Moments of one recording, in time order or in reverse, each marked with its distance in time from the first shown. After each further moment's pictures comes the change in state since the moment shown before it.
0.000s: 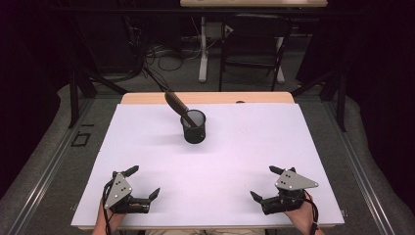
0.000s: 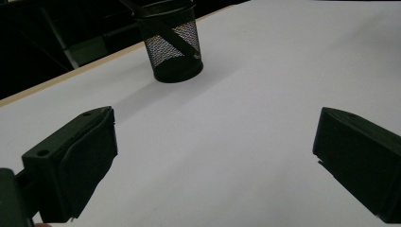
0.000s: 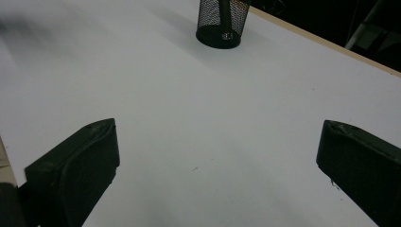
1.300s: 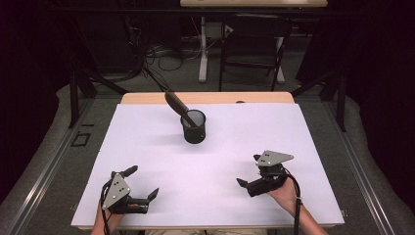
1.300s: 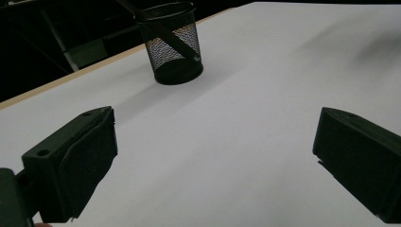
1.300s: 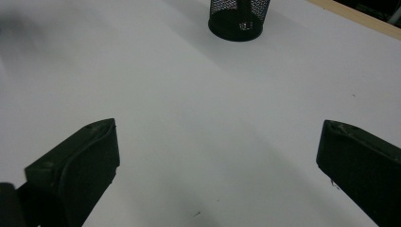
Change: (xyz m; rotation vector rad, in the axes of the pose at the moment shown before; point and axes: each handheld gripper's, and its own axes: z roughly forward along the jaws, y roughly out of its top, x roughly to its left) left arm 0.001 0.000 -0.003 -0.010 -0.005 0.003; right arm -0.016 0.031 0.053 0.124 0.106 0.043
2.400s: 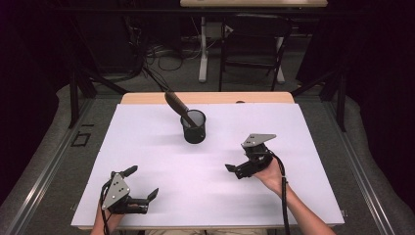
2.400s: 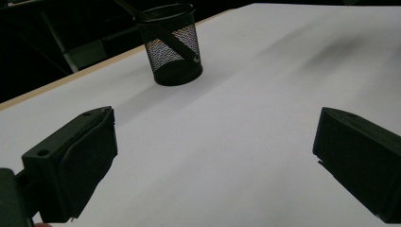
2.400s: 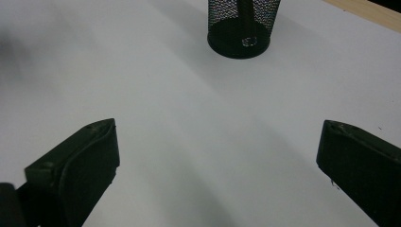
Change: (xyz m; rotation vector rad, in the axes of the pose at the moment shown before) left arm 0.000 0.000 -0.001 -0.005 -0.001 -0.002; right arm -0.020 0.035 0.042 0.048 0.057 0.038
